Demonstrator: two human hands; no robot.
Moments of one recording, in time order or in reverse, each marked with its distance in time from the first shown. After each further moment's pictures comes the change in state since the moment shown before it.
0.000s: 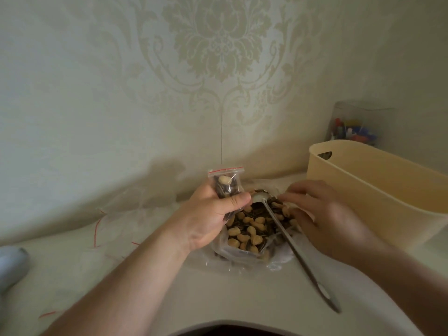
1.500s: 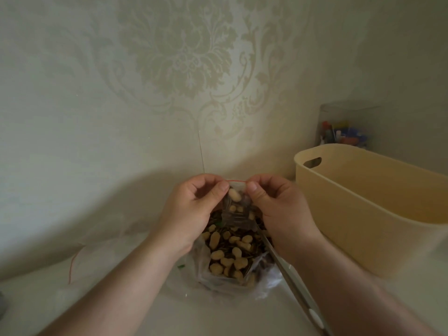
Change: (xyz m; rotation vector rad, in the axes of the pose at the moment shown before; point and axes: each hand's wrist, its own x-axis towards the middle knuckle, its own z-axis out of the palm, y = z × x) left_hand 0.024 0.016 0.020 0.423 0.298 0.276; right_hand 0.061 -0.045 0.024 1.190 0.309 0.772
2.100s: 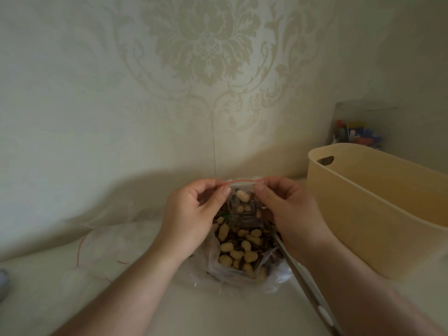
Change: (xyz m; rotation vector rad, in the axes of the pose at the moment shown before) left_hand -0.018 -0.018 -0.021 0.291 0.121 0.158; right_hand -0.001 0.009 0.001 -0.045 -0.031 0.119
